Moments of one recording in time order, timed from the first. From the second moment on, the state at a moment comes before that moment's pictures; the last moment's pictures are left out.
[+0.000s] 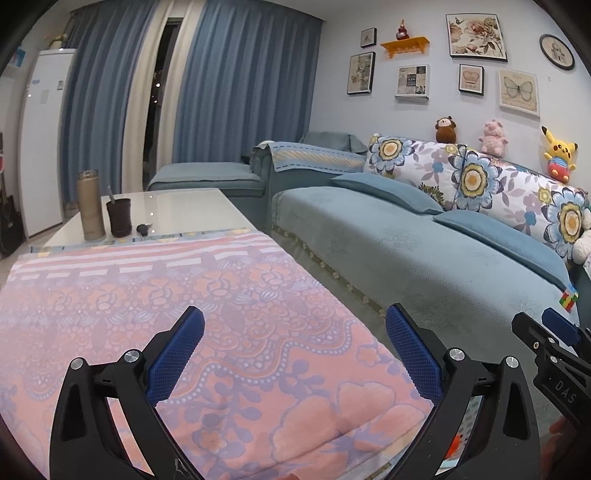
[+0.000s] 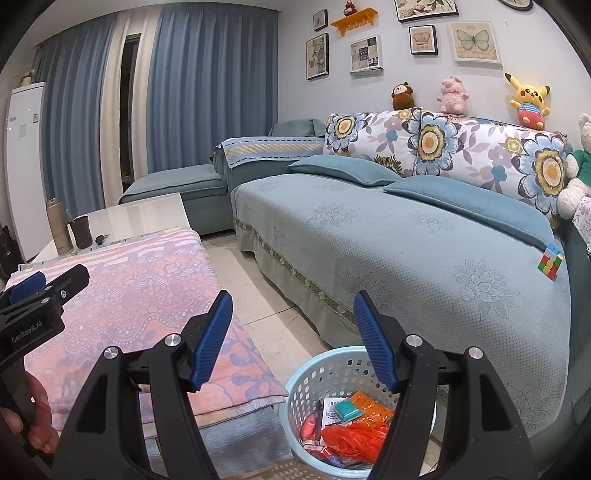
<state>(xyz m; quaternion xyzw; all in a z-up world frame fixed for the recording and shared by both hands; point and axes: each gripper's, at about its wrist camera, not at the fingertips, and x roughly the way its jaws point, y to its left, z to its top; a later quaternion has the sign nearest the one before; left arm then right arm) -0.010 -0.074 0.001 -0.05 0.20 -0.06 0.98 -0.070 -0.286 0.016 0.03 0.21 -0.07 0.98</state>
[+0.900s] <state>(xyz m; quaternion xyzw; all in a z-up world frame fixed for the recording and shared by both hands) -0.011 -0.078 -0.001 -0.03 0.20 -0.07 0.98 -0.067 -0.294 0.010 0.04 0.22 -0.07 0.97</state>
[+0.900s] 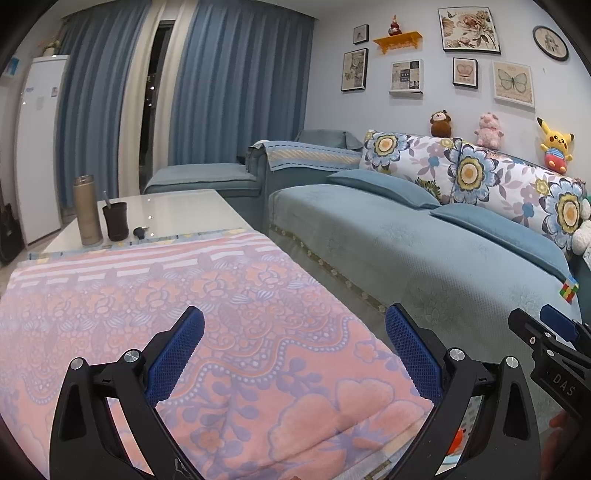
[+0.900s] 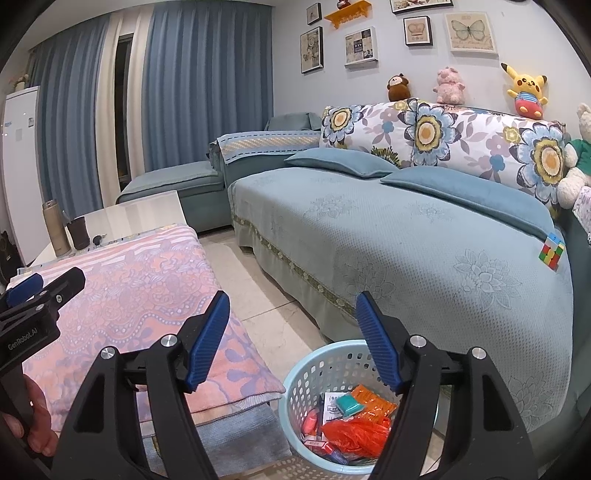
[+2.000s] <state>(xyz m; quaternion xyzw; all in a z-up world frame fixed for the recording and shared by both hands) -0.008 -0.082 -0.006 -0.02 0.21 -0.07 0.97 -0.067 -0.294 0.006 0.05 0.23 -0.07 0.97</state>
